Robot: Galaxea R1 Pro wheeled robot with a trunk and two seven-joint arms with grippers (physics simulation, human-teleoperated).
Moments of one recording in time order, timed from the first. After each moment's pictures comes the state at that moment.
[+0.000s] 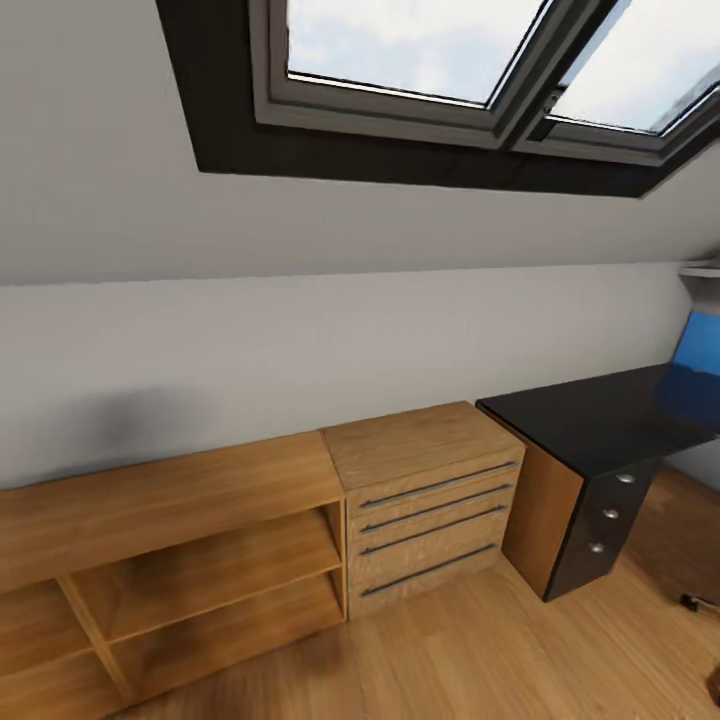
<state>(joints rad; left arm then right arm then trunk) 0.01 0.01 0.05 -0.18 0.24 -0.36 0.00 0.00 0.01 0.00 -0.18 -0.24 -0.74 0.24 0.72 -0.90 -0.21</state>
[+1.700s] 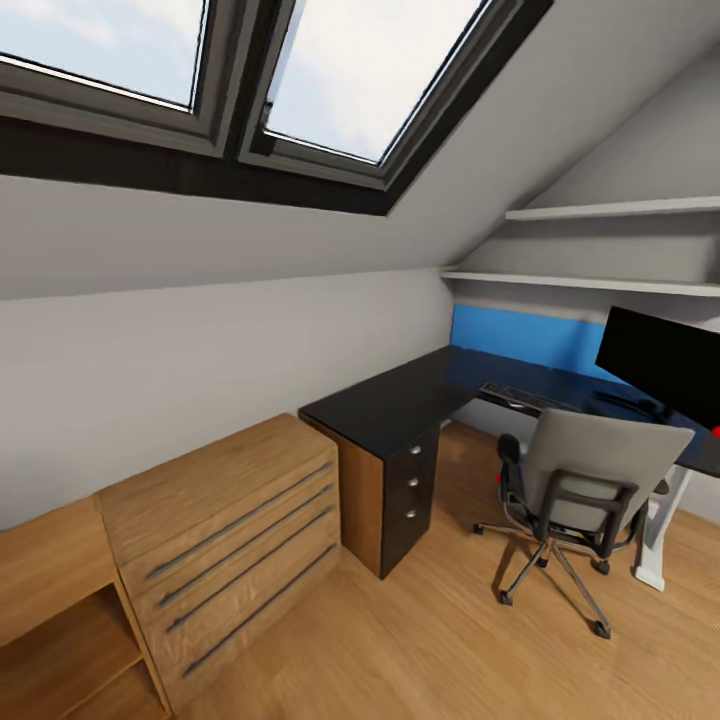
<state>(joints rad) 0.01 0.01 0.05 -0.18 0.24 -0.36 0.00 0.00 0.01 0.01 -0.18 -0.20 -0.74 0.24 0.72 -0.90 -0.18</state>
